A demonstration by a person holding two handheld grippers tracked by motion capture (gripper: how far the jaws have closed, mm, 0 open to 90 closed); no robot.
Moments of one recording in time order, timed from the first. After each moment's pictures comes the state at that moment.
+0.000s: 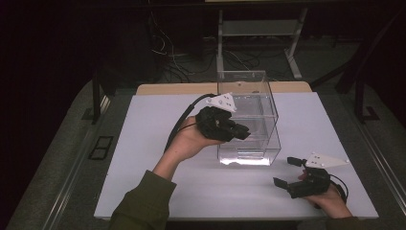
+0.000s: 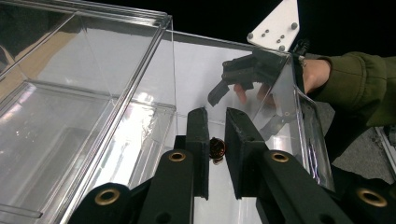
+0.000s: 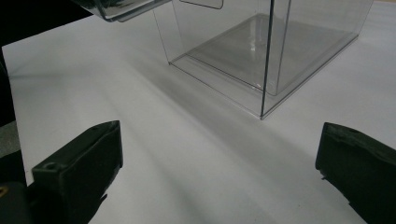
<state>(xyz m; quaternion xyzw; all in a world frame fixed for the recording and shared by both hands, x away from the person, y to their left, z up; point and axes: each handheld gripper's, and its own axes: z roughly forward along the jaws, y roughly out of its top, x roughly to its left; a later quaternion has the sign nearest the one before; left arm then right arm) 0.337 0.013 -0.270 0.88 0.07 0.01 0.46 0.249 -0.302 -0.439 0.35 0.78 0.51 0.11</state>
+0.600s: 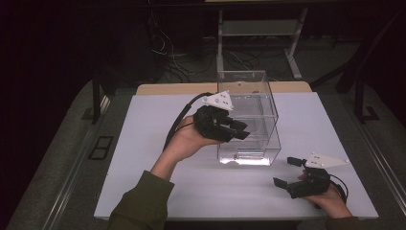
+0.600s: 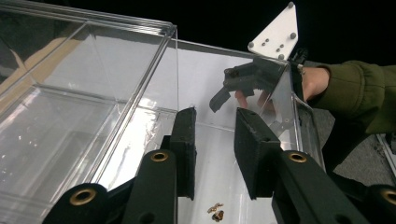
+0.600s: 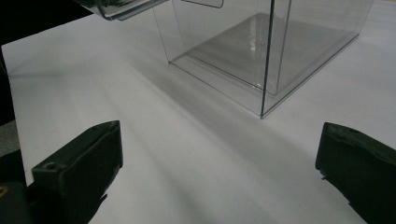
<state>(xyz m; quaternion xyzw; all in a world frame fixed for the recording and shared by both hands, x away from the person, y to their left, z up) 0.335 0.021 -0.265 0.88 0.08 0.02 0.47 0.249 -0.302 -0.439 0.35 0.78 0.51 0.11</state>
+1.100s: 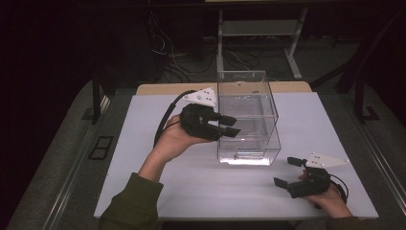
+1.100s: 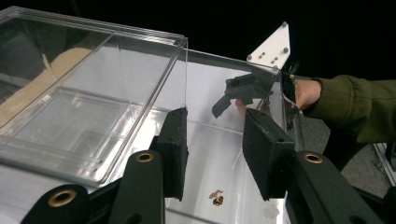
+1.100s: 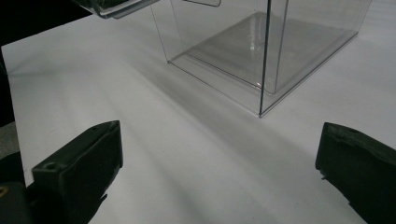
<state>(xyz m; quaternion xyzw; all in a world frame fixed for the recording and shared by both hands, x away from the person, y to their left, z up) 0.331 0.049 -0.258 0.86 0.10 0.02 0.51 0.250 -0.303 -0.441 0.36 0.78 0.51 0.11</state>
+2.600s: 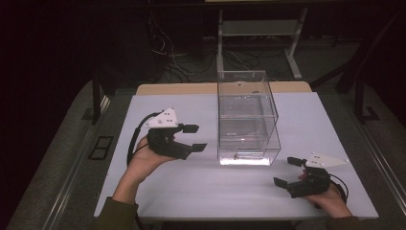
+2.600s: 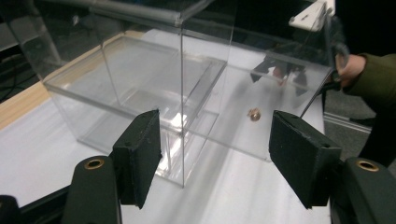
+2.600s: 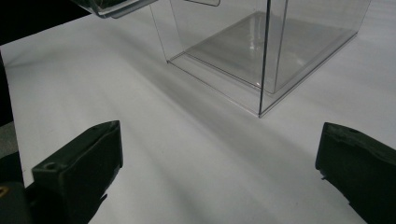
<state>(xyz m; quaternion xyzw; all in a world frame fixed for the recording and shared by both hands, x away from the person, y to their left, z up) 0.310 0.128 -0.313 0.84 0.17 0.08 0.52 0.250 -0.303 -0.440 0.36 0.78 0.51 0.11</state>
